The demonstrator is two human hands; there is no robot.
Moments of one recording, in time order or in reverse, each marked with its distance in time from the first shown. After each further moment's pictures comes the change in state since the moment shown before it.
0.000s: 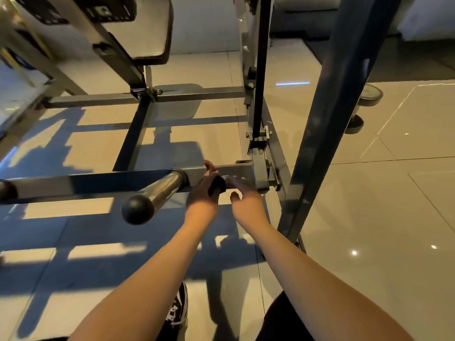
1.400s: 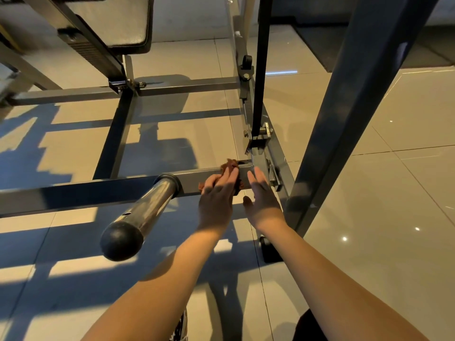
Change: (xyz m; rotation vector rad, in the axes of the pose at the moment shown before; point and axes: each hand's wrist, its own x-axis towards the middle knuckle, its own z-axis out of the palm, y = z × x) left_hand 0.035 -0.041 0.079 0.246 0.282 0.535; right_hand 0.040 0.036 -0.021 -0.451 -0.028 -0.029
